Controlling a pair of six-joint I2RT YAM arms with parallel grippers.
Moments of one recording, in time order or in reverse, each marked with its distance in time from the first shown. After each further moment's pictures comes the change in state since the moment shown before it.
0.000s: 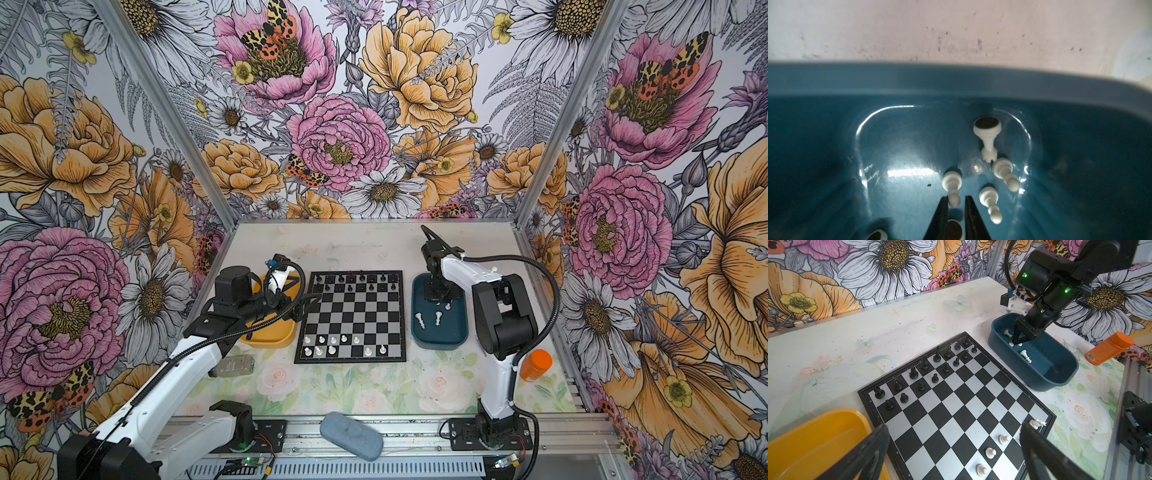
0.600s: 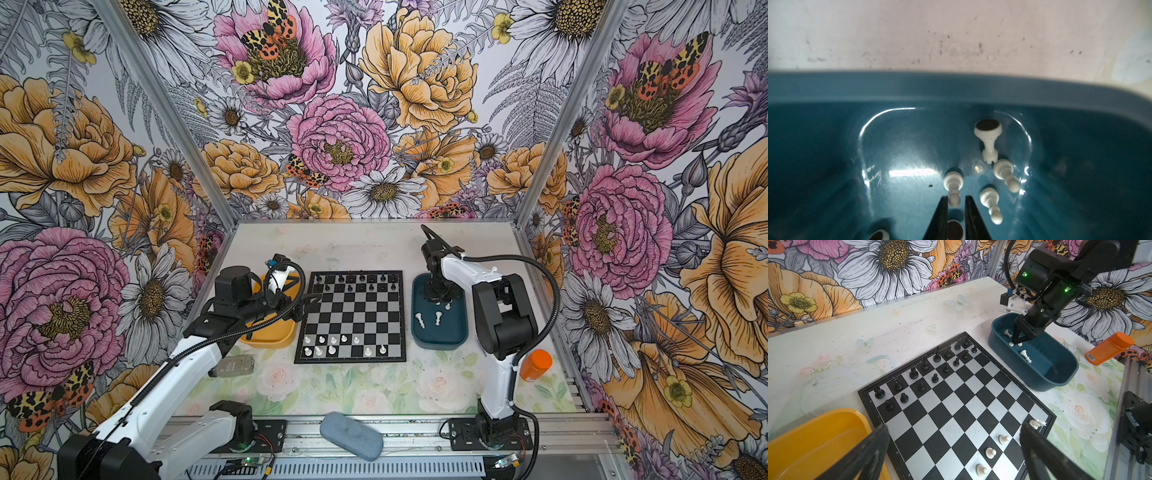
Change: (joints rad) left arm 0.000 0.000 0.000 0.000 0.000 0.000; right arm 0.000 0.001 0.008 0.001 -0.005 0.000
